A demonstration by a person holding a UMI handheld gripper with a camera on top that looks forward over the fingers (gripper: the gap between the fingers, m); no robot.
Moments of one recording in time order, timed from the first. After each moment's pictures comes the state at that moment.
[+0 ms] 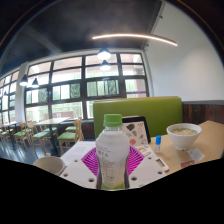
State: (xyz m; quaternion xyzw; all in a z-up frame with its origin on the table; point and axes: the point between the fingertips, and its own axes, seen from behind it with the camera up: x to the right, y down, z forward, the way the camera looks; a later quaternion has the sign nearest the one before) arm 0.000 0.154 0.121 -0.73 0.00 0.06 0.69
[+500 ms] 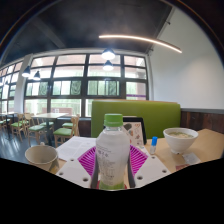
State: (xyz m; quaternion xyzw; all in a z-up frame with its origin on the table) arm 0.006 0.150 0.102 -0.72 -0.02 0.02 0.69
